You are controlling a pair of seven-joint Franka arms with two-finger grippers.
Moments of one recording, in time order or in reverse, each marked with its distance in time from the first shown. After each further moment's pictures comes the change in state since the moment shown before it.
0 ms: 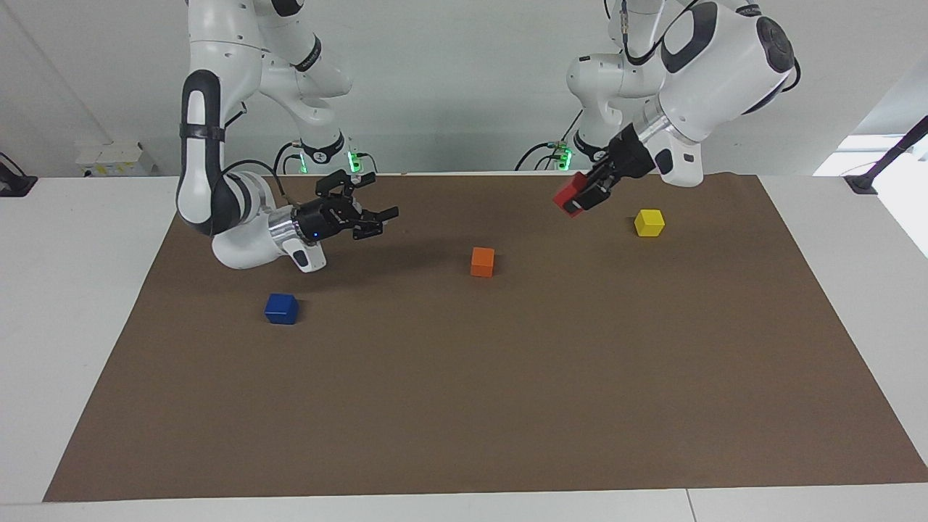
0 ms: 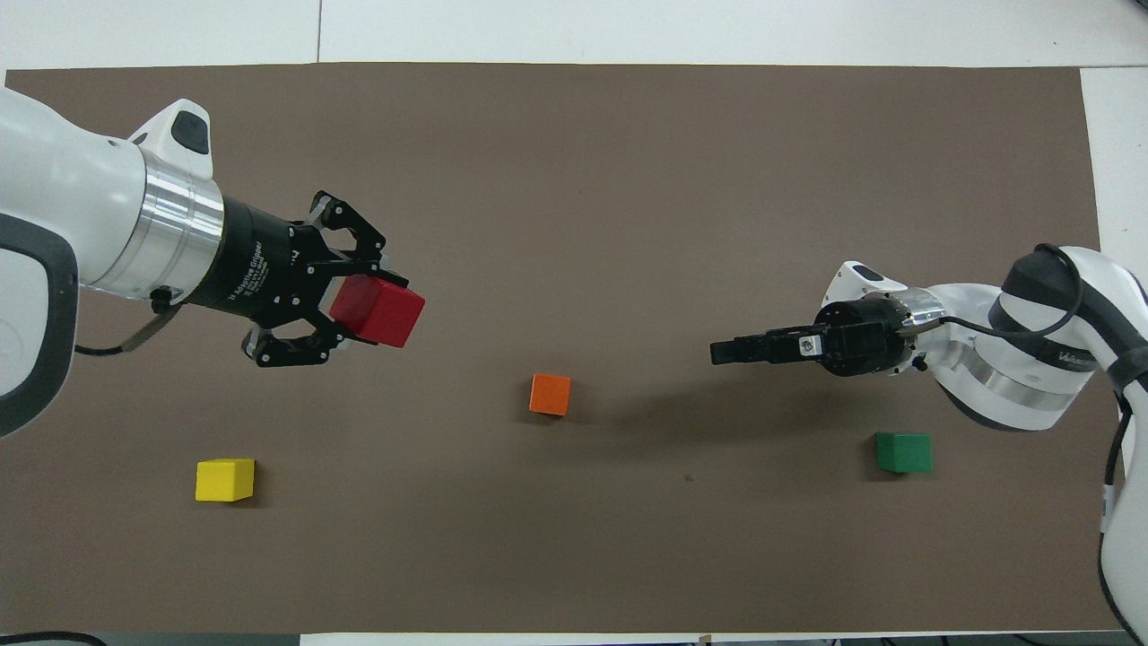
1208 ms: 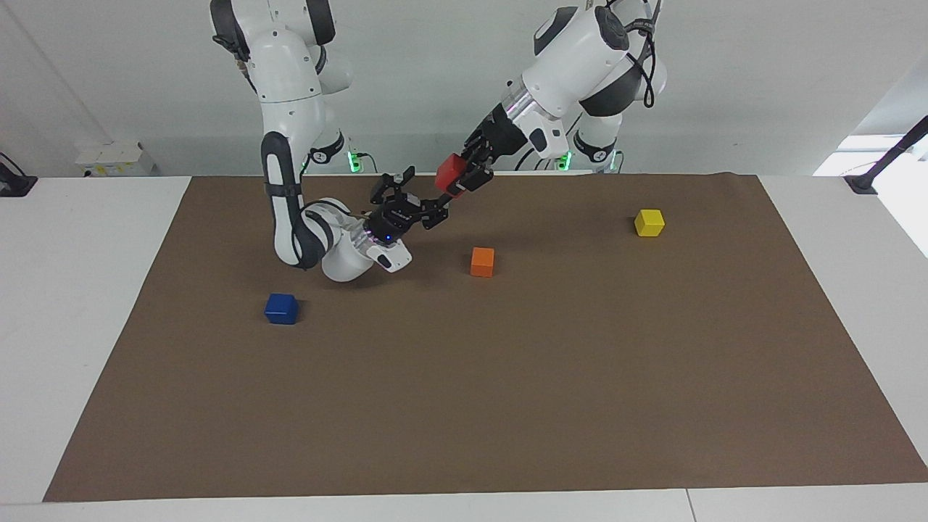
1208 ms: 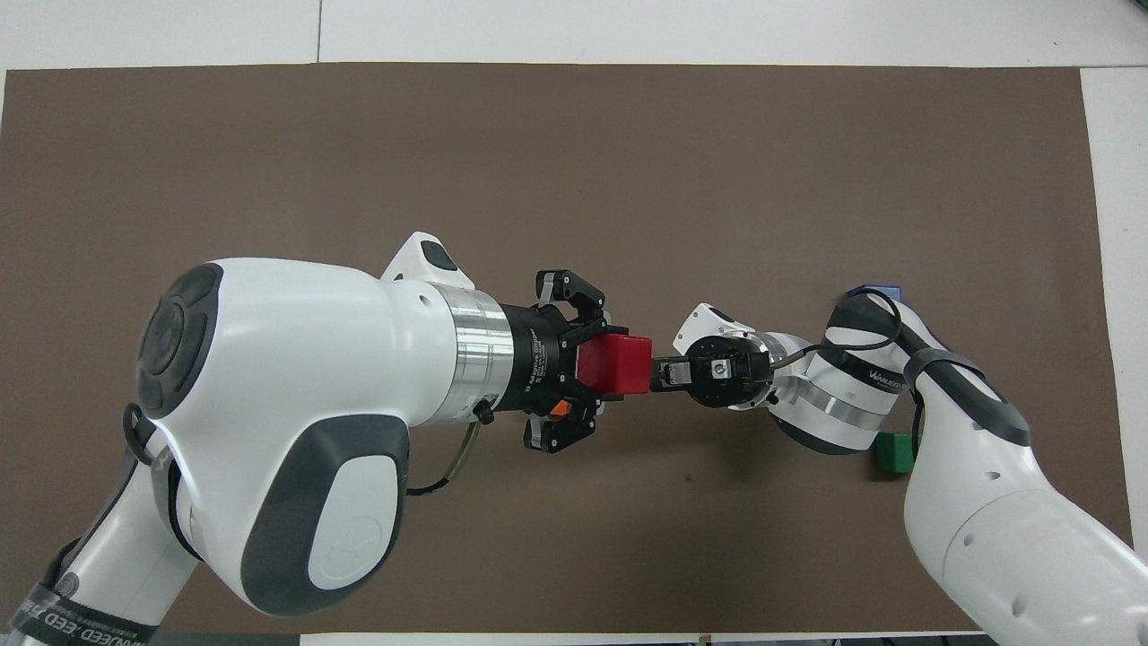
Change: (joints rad) left arm -0.166 -0.057 -0.178 -0.209 -0.116 0.484 -0.482; right arm 0.265 0.190 0.013 -0.035 0.442 -0.275 -0.096
